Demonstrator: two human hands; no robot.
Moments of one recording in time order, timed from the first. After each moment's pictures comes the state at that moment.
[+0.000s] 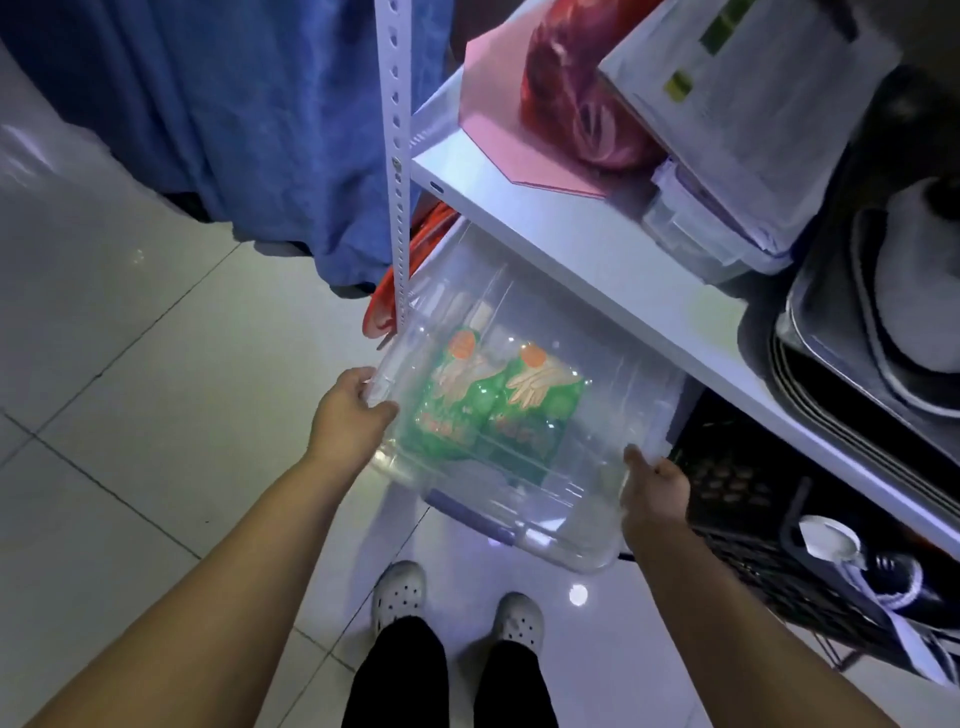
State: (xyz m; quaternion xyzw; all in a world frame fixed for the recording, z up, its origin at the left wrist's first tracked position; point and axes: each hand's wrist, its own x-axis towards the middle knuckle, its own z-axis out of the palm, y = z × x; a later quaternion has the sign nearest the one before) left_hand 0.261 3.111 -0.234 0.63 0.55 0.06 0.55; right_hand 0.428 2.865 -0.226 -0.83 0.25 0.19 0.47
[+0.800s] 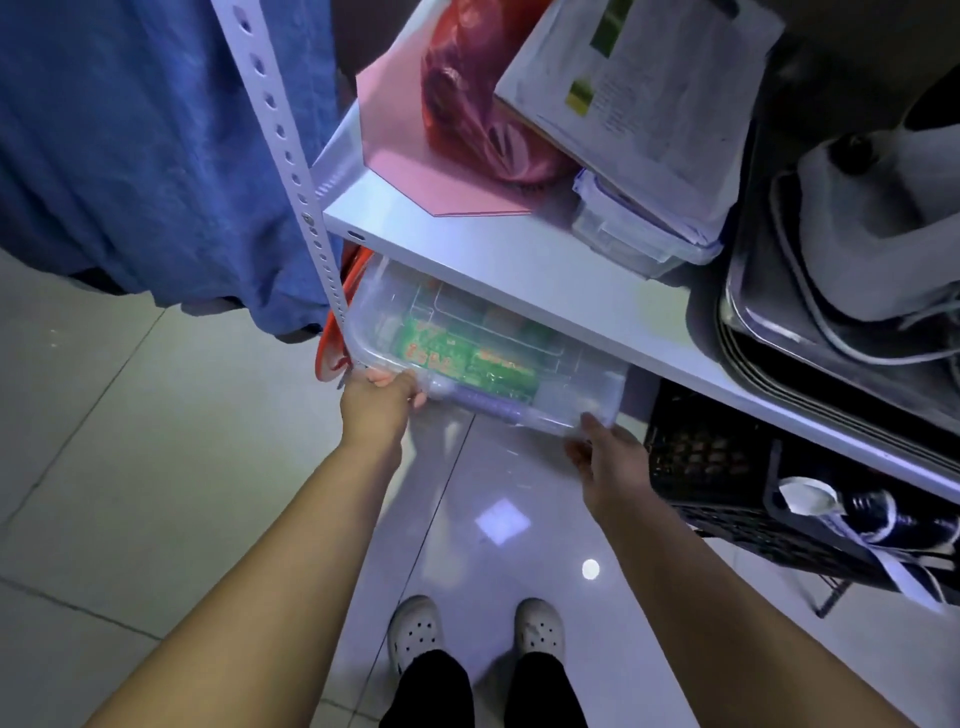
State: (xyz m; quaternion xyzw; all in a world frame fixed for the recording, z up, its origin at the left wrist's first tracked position) left_hand 0.360 3.119 -0.222 0.46 0.54 0.10 0.70; right_hand 0.439 2.915 -0.206 -0.66 0.34 0.22 0.63
